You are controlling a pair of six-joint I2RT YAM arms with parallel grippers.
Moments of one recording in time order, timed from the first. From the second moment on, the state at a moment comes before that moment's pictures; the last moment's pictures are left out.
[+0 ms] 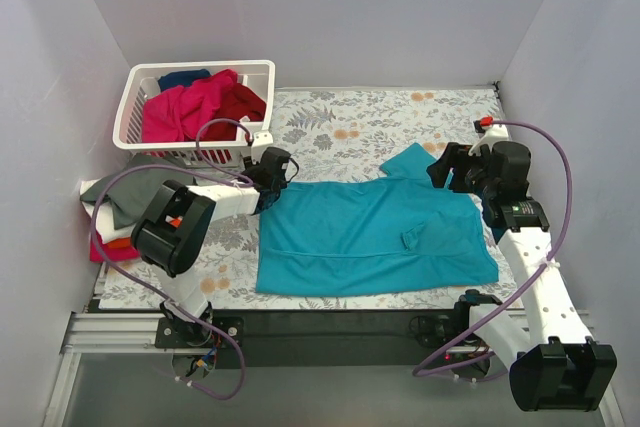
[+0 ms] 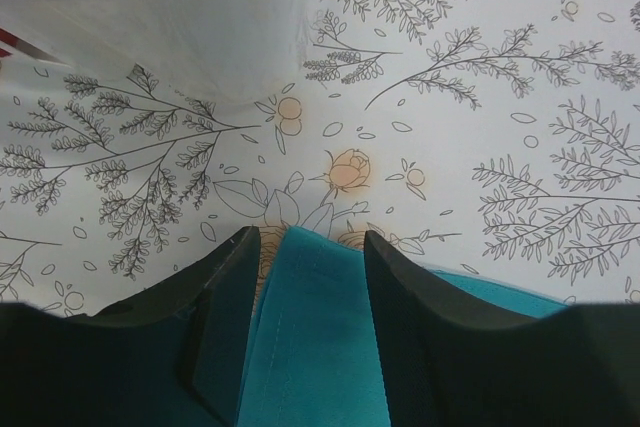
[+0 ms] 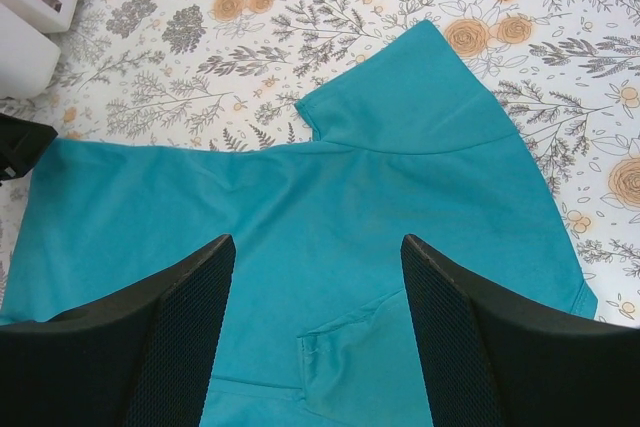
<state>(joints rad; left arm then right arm) -0.52 1.77 0.90 0.14 -0.58 -0.49 0.04 0.92 0.81 -0.35 -0.26 0.21</state>
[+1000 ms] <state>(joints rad) -0.50 1.81 0.88 0.16 -0.57 -0.51 0.04 1.61 1.19 -0.30 -0.14 0.14</state>
